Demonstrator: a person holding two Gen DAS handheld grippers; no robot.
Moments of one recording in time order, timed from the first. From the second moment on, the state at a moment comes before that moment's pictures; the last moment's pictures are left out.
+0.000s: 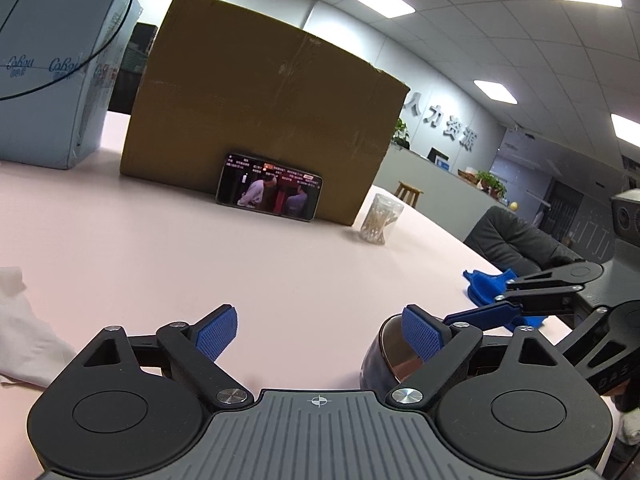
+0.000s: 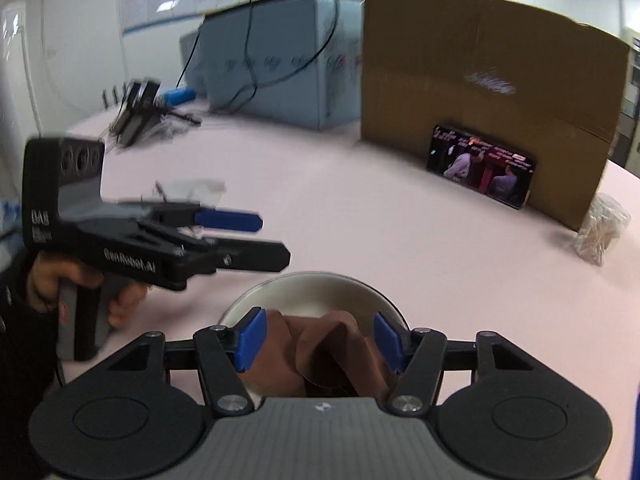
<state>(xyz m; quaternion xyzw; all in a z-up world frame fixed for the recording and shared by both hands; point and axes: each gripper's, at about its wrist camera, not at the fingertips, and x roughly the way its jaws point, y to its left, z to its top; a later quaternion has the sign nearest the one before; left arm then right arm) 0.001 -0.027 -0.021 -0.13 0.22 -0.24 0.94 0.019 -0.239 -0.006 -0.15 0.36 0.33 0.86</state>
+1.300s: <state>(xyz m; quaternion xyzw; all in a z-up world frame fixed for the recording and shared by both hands) 0.009 -0.031 -0.029 -0.12 0.27 -0.22 0.93 0.053 -0.204 -0.002 -0.30 0.43 0.39 0.76</state>
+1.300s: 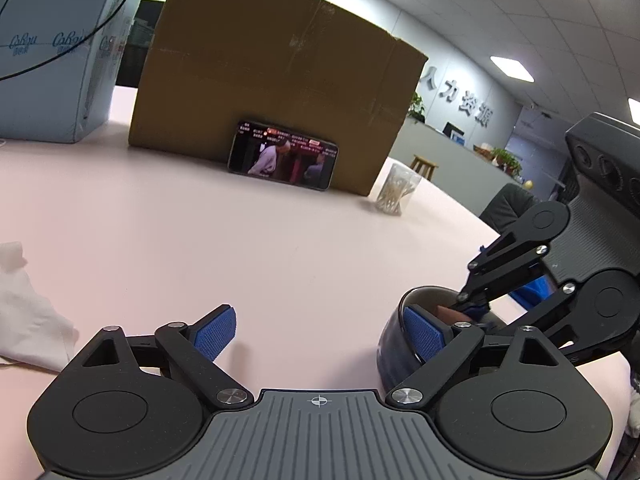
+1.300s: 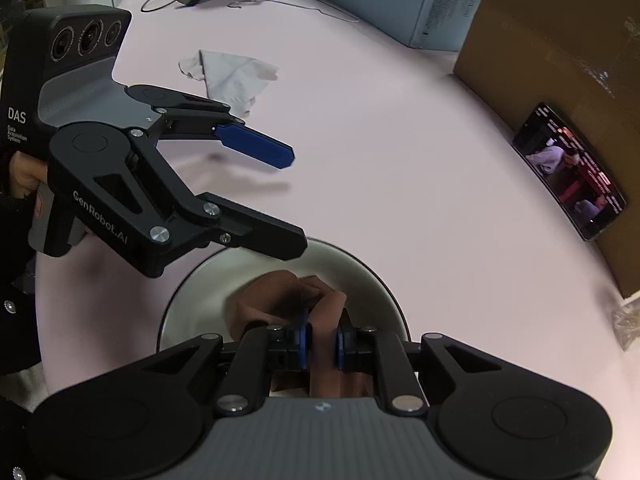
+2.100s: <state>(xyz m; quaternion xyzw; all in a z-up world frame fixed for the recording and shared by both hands) 0.008 -0.035 -0.030 -0.11 0.28 -0.23 0.93 0.042 -0.203 -0.004 -0.29 0.43 0.42 0.75</state>
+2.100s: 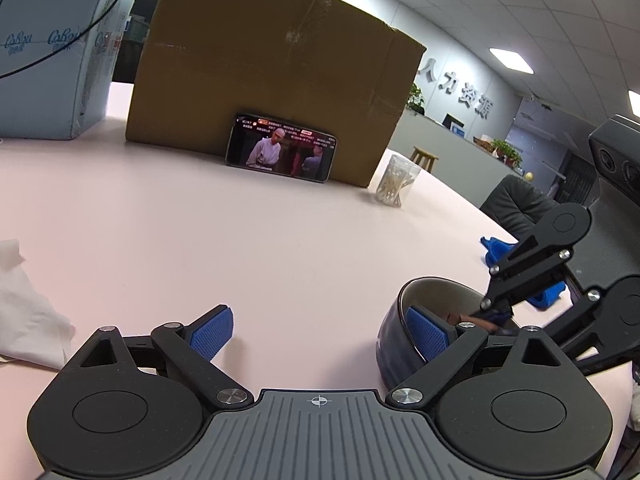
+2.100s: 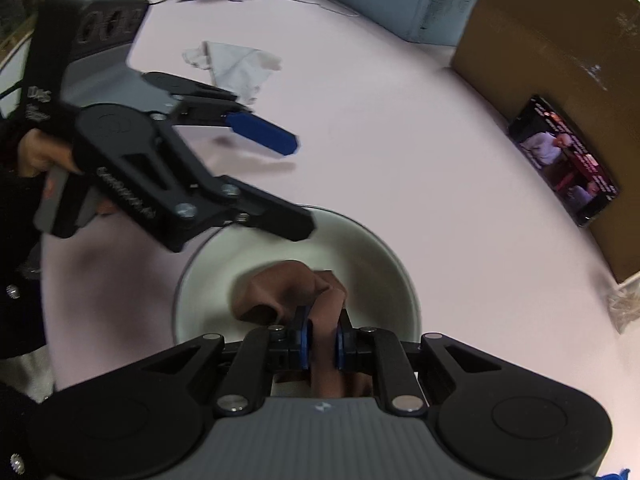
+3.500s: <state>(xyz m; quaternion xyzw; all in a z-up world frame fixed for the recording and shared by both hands) 0.013 -0.034 -0.037 -0.11 0.29 -0.23 0.92 0.042 -0.183 0.003 -0.31 0.42 0.40 0.75</state>
